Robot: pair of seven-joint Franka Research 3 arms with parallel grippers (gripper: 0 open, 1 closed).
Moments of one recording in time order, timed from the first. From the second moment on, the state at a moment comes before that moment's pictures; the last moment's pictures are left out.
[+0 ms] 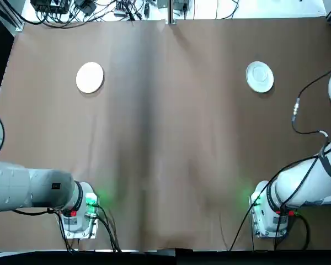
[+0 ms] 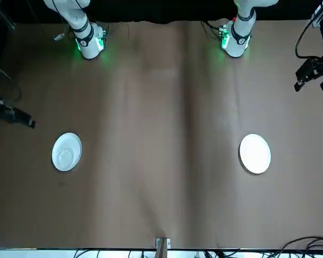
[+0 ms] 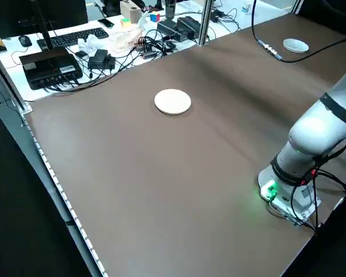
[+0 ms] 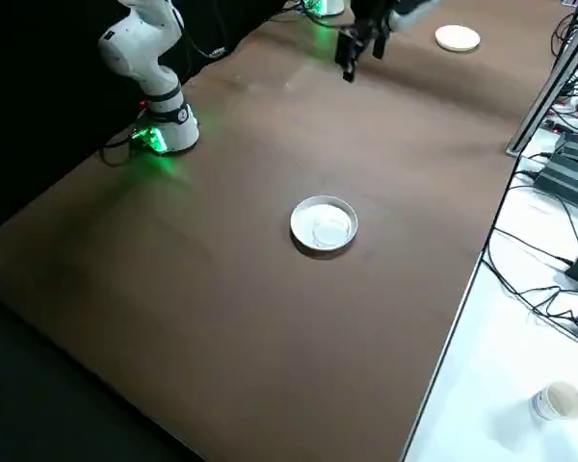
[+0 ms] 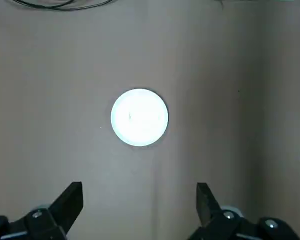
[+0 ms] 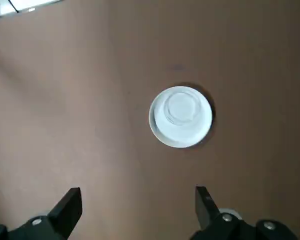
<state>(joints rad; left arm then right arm) -0.03 -0.13 0.02 -1.65 0.00 1.67 -0.03 0.02 0.18 -0.10 -1.32 0.10 1.49 0.15</state>
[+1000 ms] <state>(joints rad) -0.03 -0.13 0.01 -1.70 0.00 1.61 -0.03 -0.01 0.10 -0.07 -1.41 0.03 1.50 0.02</state>
